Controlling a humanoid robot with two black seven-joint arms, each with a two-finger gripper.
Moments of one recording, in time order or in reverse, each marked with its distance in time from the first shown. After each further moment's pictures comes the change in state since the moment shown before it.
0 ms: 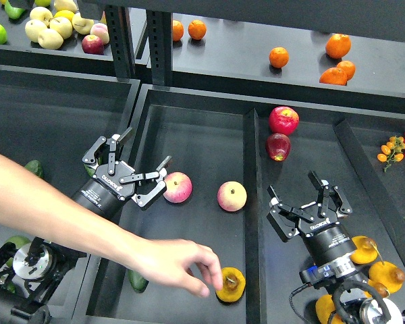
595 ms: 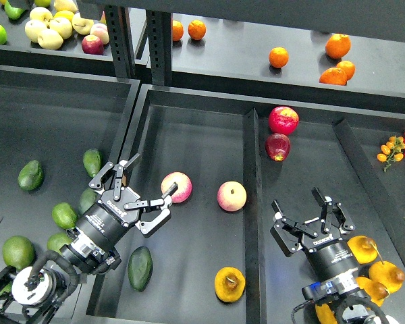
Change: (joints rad) left arm 0.103 0.000 0.047 -0.029 -0.002 0.000 0.011; right arm -0.060 0.000 0.001 0.009 0.000 0.004 0.000
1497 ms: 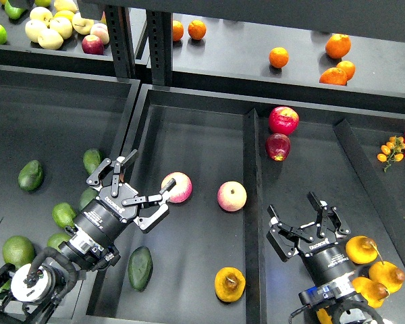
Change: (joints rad) left arm -0.013 0.000 -0.014 0.000 -0.007 0.000 0.000; right arm -0.015 0.000 -0.016 0.001 0.000 -0.007 -0.002
